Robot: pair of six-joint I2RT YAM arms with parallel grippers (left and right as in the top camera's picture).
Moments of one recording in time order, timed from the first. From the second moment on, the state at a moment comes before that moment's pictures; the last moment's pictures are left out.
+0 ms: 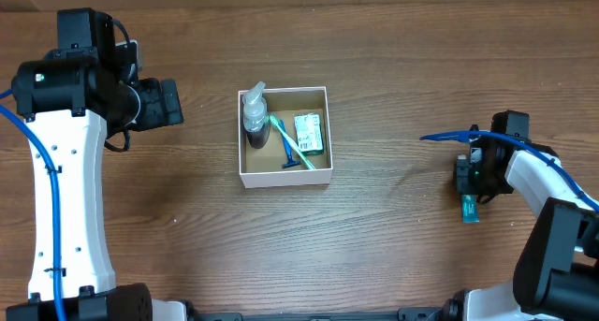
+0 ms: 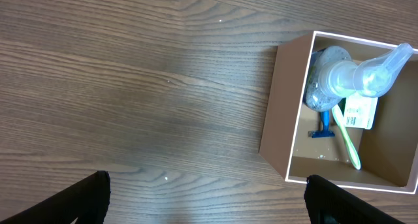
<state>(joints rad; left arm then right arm) 0.10 1.60 1.79 -1.41 0.07 -0.14 -0.26 1.68 0.88 -0.63 -0.04 -0.20</state>
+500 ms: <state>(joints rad) 0.10 1.60 1.79 -1.41 0.07 -0.14 -0.26 1.68 0.91 -0.64 -0.08 -0.15</state>
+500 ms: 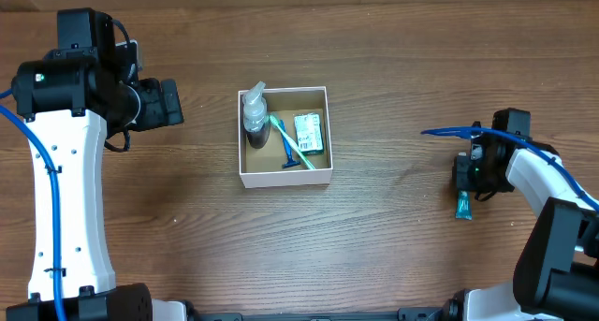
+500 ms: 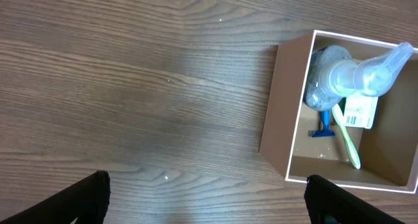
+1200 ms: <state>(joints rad) 0.10 1.60 1.79 -1.42 0.07 -0.14 0.43 1.57 1.64 -0.95 -0.16 -0.16</state>
